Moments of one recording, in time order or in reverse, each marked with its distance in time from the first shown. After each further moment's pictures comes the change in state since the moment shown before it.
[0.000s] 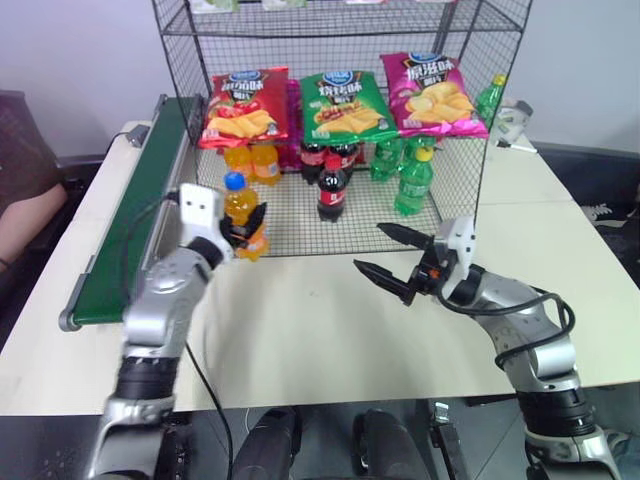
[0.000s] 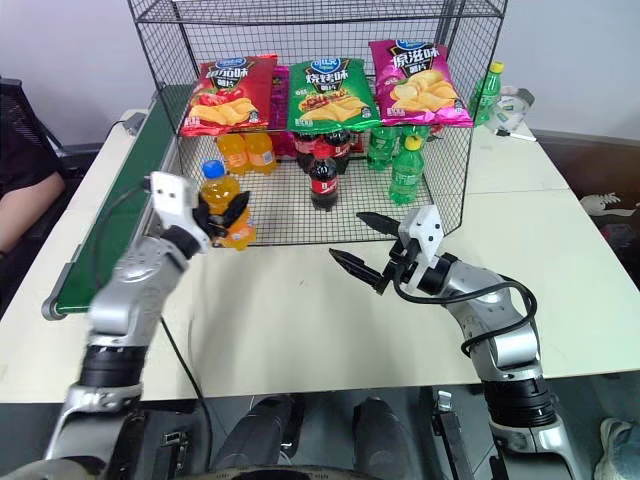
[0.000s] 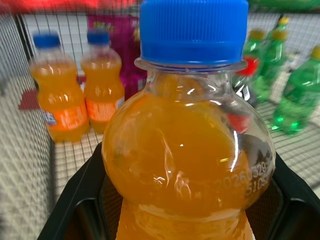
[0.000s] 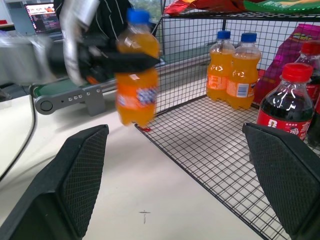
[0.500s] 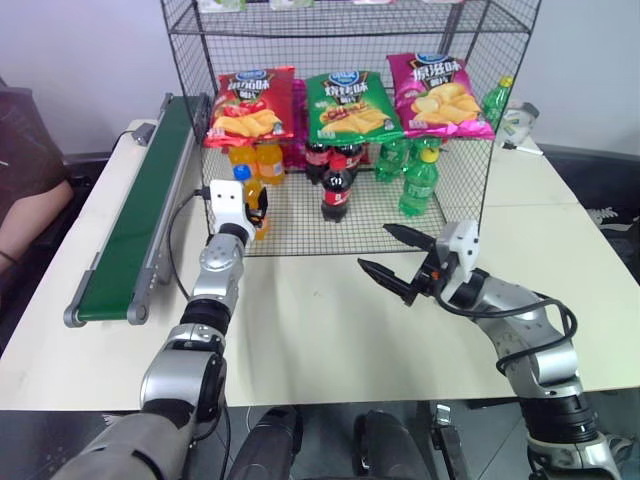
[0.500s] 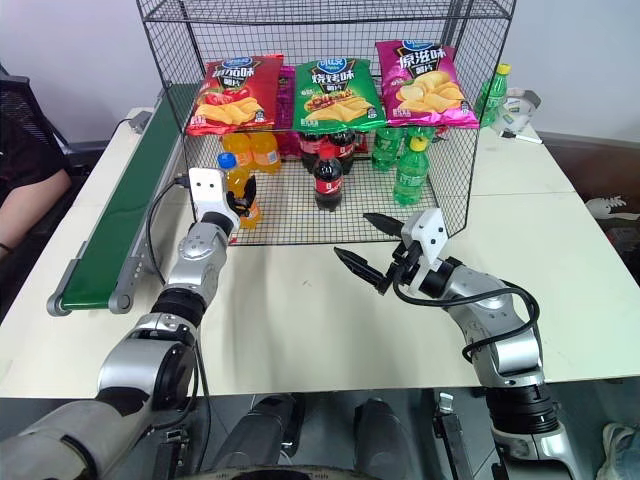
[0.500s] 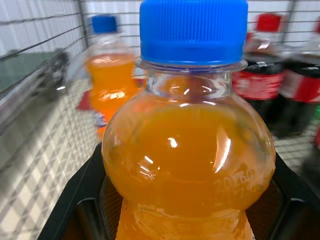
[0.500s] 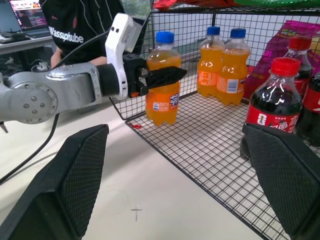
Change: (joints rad) left arm -0.368 -0.119 0.065 0.913 0.186 -0.603 0.164; right arm 0.026 0.000 -0.003 -0.012 -0.014 -0.015 -0.051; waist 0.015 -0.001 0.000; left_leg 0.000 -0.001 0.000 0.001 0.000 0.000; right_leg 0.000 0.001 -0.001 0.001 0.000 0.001
